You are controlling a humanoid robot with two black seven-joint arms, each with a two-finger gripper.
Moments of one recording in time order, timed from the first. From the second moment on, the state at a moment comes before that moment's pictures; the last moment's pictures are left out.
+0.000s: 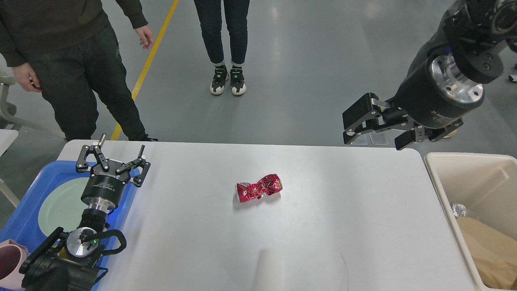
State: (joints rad) left arm -0.38 0.14 -1.34 -0.61 -0.02 -0.67 -0.14; right arm 2.60 -0.31 -1.31 1.65 0.05 0.72 -0.01
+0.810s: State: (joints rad) left arm -0.38 0.14 -1.34 -0.61 -0.02 -0.67 -0.14; right arm 2.53 -0.16 -1.29 1.65 0.05 0.72 -0.01
